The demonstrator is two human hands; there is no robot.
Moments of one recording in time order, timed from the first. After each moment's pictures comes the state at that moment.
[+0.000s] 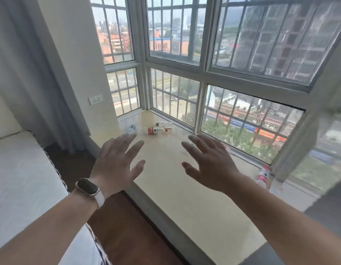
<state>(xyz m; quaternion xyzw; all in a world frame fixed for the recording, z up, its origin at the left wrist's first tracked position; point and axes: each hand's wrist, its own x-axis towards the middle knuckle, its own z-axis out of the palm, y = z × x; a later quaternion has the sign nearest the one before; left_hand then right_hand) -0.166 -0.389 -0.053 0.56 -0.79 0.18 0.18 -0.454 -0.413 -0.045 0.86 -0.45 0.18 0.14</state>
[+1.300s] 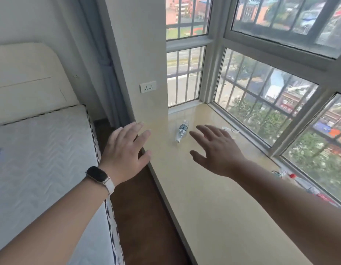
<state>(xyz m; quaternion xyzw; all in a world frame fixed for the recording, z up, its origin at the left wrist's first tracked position) 0.072 -0.674 -0.106 0.71 -0.67 0.17 0.12 -0.185 -0.814 -0.108 0.94 -0.31 0.15 0.08</state>
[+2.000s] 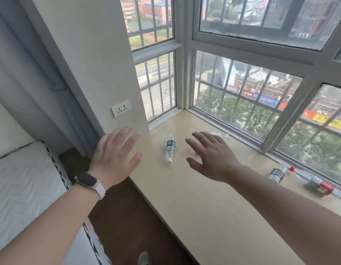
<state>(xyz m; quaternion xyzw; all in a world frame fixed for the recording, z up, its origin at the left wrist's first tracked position) 0.184 -0.860 -0.118 0.64 -0.74 0.15 0.12 -0.114 -0.935 -0.154 0.90 -0.42 0.14 0.06</state>
